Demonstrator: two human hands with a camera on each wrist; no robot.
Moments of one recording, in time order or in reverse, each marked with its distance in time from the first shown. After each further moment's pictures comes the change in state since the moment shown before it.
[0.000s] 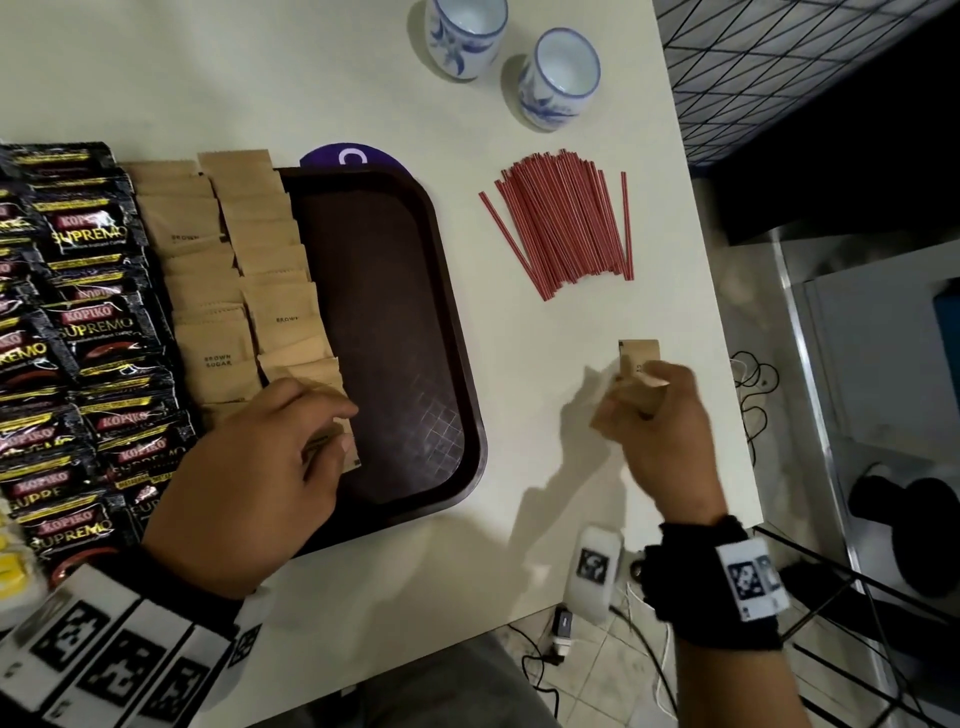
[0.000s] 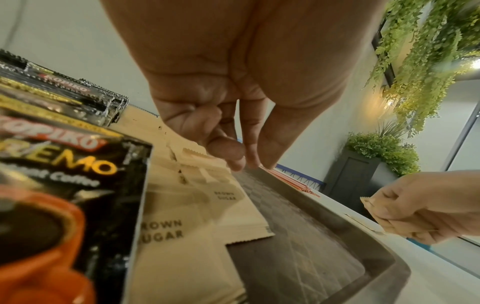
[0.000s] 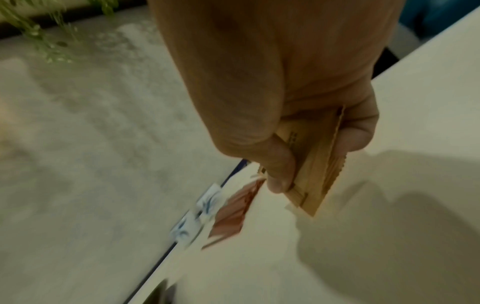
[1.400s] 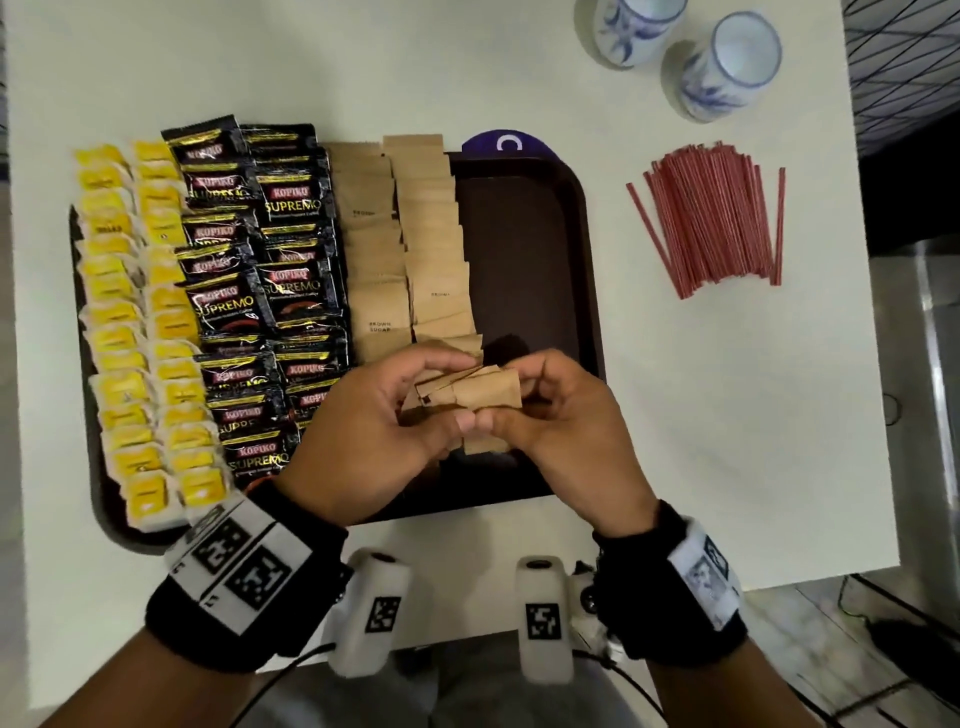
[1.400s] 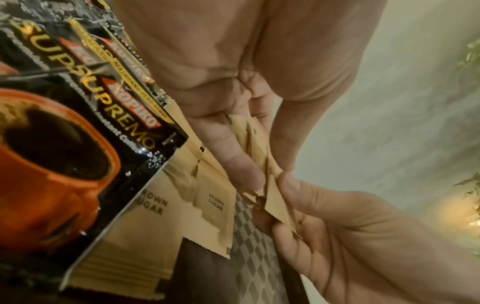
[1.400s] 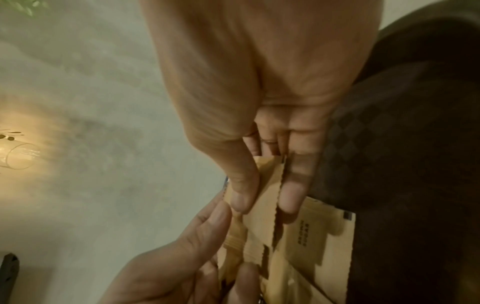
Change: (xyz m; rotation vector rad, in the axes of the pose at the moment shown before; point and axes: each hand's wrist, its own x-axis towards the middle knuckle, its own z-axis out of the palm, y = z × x) left_hand -0.008 -0.017 -0.020 -0.680 -0.019 -0.190; right_hand -0.076 -0.100 0.118 0.398 -0.587 -0.147
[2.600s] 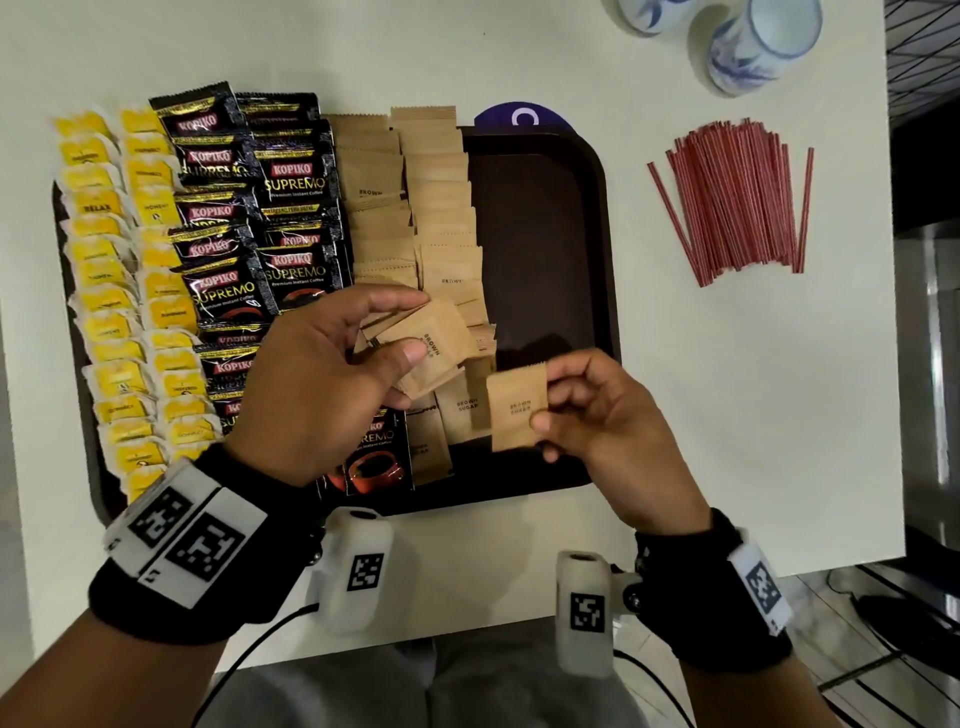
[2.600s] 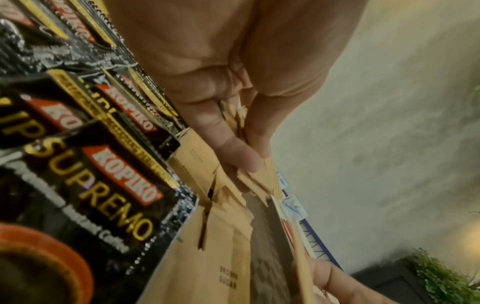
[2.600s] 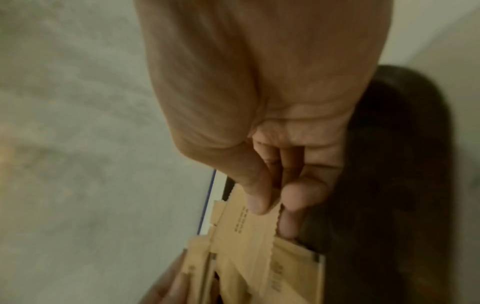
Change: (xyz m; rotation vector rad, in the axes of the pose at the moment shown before) left_hand 0.014 0.001 -0.032 -0.118 0.208 -0.074; right_hand -0.003 0.011 -0.020 0.066 -0.020 0.114
